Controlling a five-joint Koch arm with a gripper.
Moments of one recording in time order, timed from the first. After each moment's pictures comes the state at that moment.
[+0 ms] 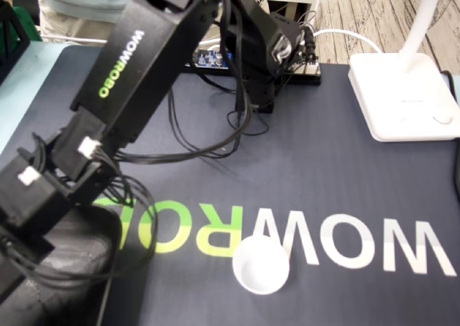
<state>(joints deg) 35.4 56.0 85.8 -19.3 61.9</state>
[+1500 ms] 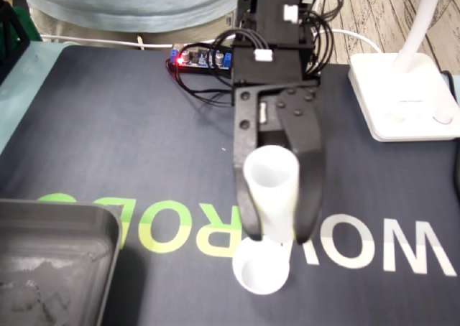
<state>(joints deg) -4.0 111.8 139.8 -20.0 -85.2</state>
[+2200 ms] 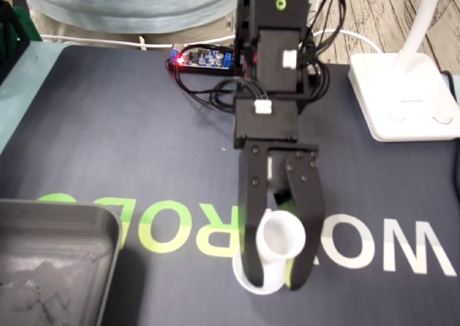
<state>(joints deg) -4.3 98.0 139.8 -24.9 -94.0</state>
